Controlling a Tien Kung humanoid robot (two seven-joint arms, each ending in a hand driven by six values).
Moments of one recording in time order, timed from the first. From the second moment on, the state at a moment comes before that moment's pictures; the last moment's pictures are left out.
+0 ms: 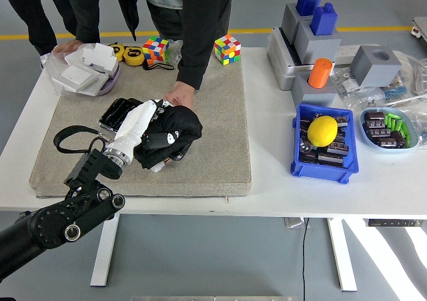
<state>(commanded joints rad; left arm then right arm) -0.55 0.22 -0.60 -1.06 1.49 0.50 0.01 -0.03 -0.11 1.71 0.25 -1.46 0.01 0.20</state>
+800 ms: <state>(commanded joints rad) -0.58 0.19 -0.69 -0.89 1.51 0.51 -0.01 -0.03 -0.11 1.72 0.25 -1.46 0.01 0.20</state>
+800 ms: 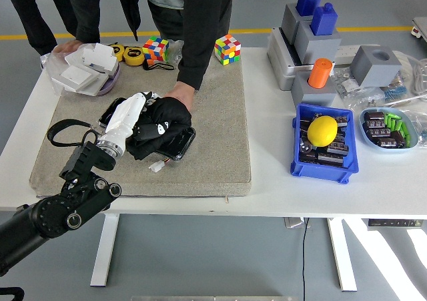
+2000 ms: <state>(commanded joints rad) -0.63 0.14 -1.05 -0.52 1.66 0.53 0.07 -0.03 -0.11 1.71 0.26 -1.44 0.01 0.20</state>
